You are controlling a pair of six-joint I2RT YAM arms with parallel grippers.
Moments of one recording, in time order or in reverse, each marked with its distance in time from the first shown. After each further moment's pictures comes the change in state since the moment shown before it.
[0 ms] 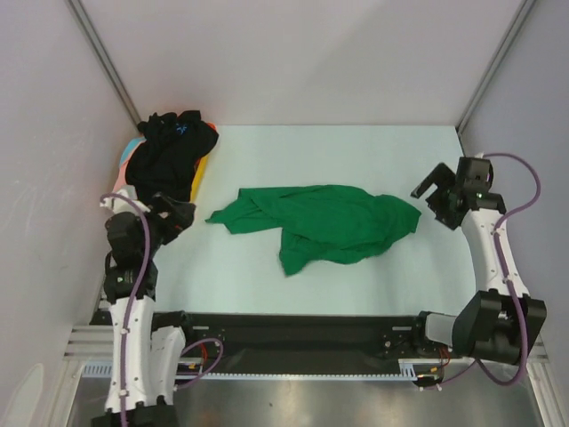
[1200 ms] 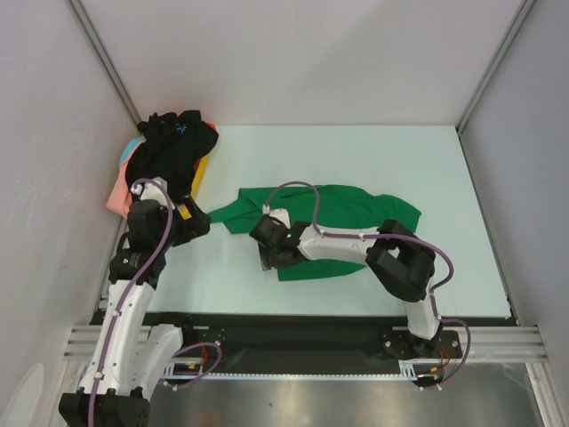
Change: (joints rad) left arm -0.302 0.129 0.093 -0.173 -0.200 0.185; right arm 1.222 0.727 0.242 0.154 0.318 0.179
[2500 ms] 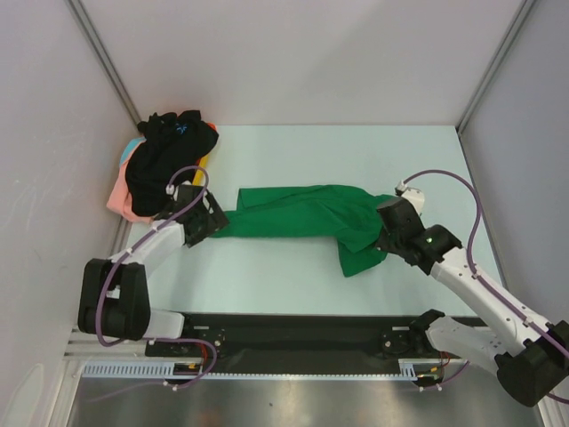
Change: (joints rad) left arm -0.105 0.634 0.002 0.226 -0.173 -0.264; right arm -0.499 -0.963 -0.488 -0.294 0.166 -0.099
